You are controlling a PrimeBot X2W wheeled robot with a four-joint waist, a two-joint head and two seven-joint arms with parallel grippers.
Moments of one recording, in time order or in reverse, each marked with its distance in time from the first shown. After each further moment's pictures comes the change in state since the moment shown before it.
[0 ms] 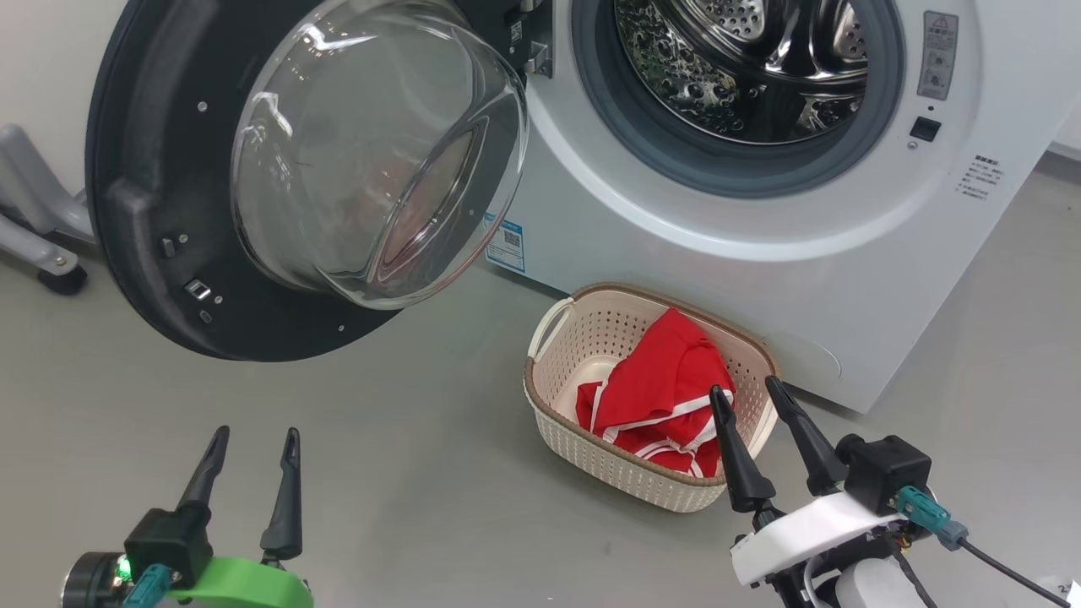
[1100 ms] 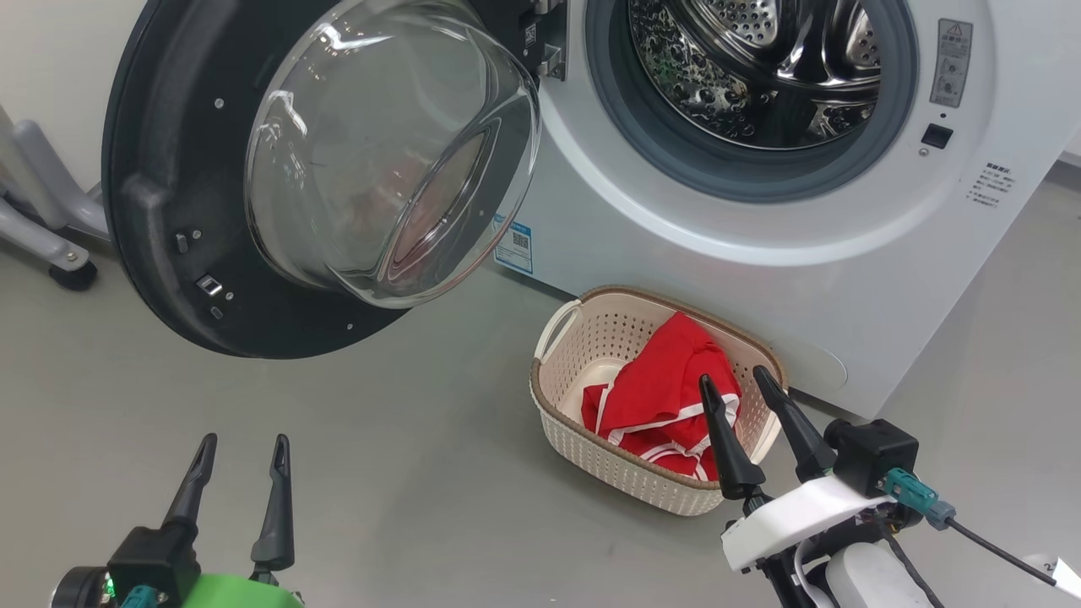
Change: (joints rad) left arm 0.054 0.003 0.028 -0.086 -0.006 0.016 0.000; right arm -0.061 -0.001 0.044 0.051 0.041 0.000 0.000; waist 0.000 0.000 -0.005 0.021
